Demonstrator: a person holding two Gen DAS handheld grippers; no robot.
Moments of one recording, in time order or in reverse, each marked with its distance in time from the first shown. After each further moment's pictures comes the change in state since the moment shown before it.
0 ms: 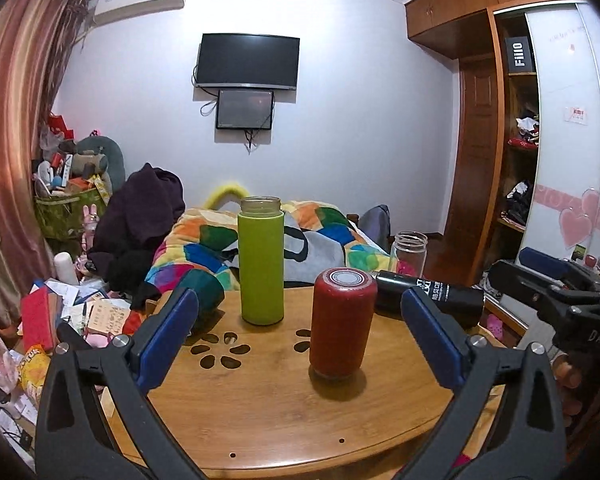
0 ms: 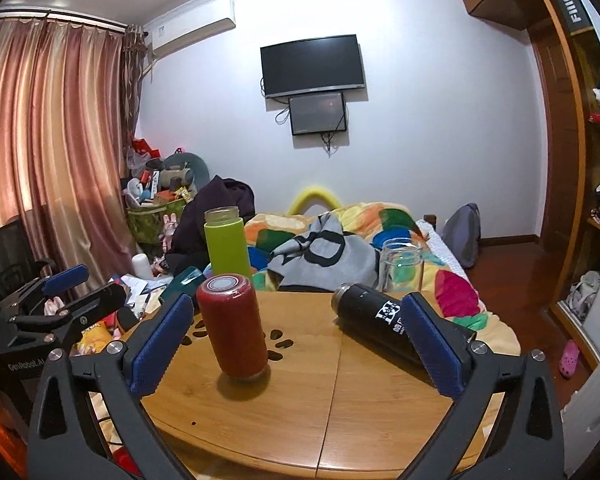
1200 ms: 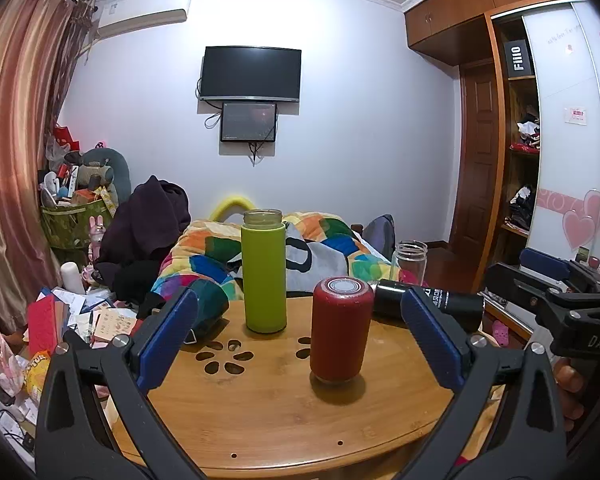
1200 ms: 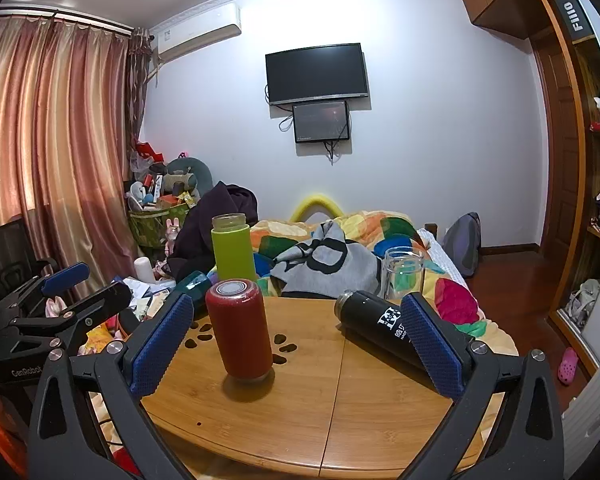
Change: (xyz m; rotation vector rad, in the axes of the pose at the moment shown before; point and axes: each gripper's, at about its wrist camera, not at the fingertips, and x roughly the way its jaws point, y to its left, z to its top) left arm -0.014 -0.007 0.003 0.009 -0.039 0.021; right arm -0.010 0.007 -0.001 -0.017 -0.025 0.006
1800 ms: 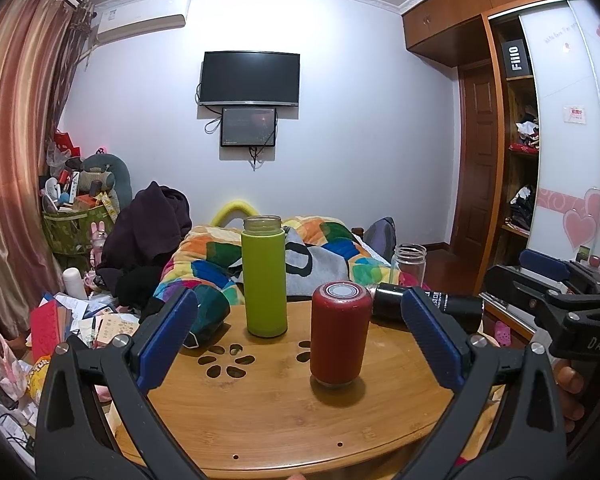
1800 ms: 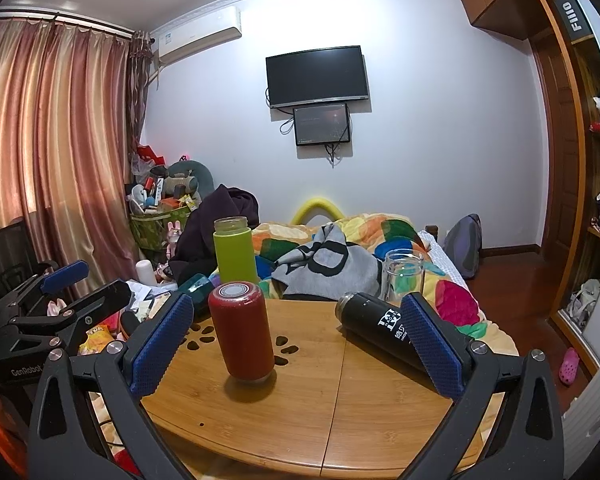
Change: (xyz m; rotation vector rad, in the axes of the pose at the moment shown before) left arm -0.003 -0.004 0.003 0.009 -0.009 0.002; right arm -0.002 0.001 0.002 0.002 -0.006 0.003
